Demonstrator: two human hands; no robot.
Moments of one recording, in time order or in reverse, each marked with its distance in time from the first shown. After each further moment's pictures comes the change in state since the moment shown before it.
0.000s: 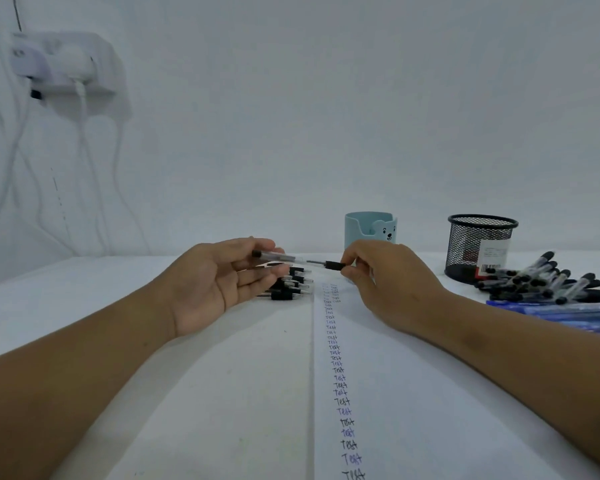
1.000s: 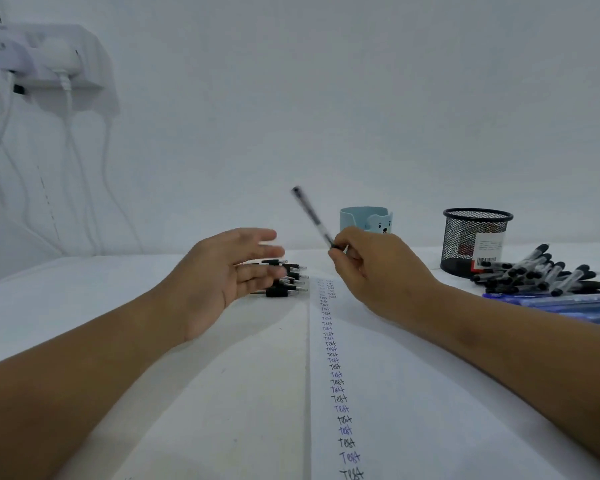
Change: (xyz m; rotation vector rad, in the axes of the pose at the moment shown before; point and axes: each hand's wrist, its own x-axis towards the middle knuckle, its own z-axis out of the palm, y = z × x) left_hand 0.003 -0.011 0.008 0.233 0.003 0.146; right_hand 0.000 -0.017 -0.002 0.032 0.074 -0.046
